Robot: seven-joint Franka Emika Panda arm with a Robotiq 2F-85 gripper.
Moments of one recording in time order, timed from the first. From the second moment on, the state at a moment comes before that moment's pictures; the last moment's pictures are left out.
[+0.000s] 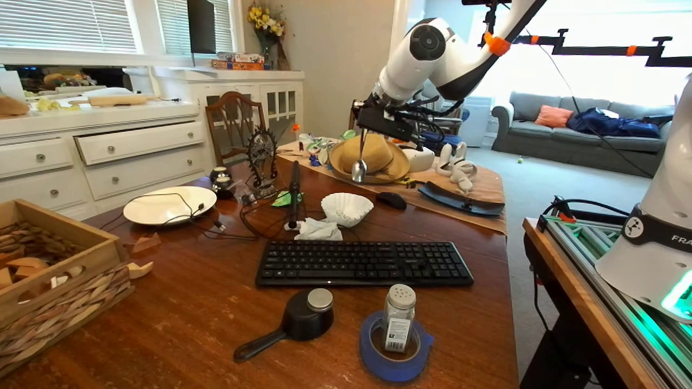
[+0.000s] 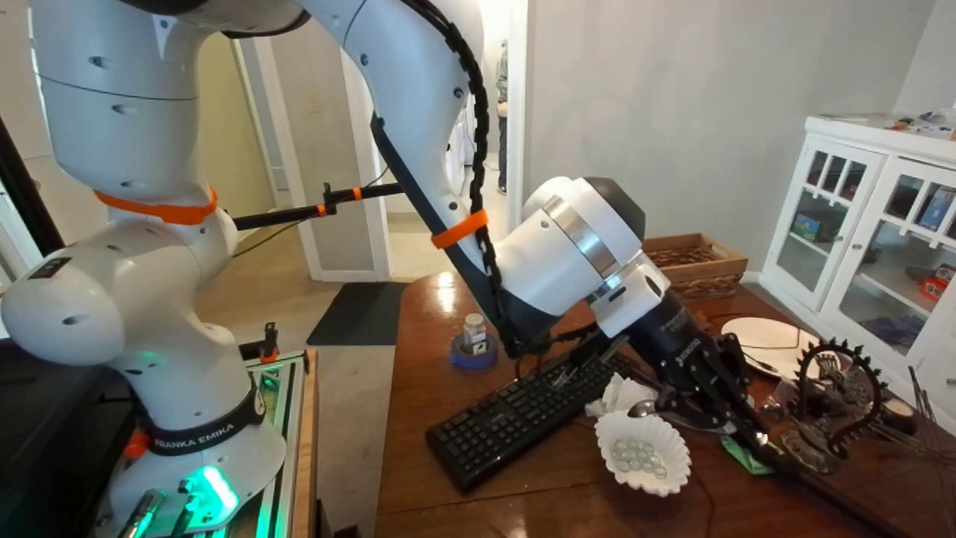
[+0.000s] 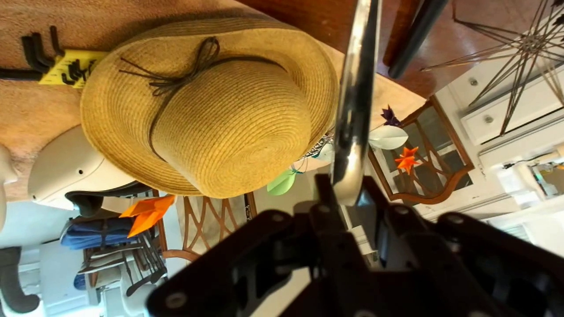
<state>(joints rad) -0.25 0.25 -0.15 -2.16 -1.77 2.67 2.58</state>
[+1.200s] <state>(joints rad) -0.25 0.38 -0.12 -2.08 -1.65 2.59 2.57</state>
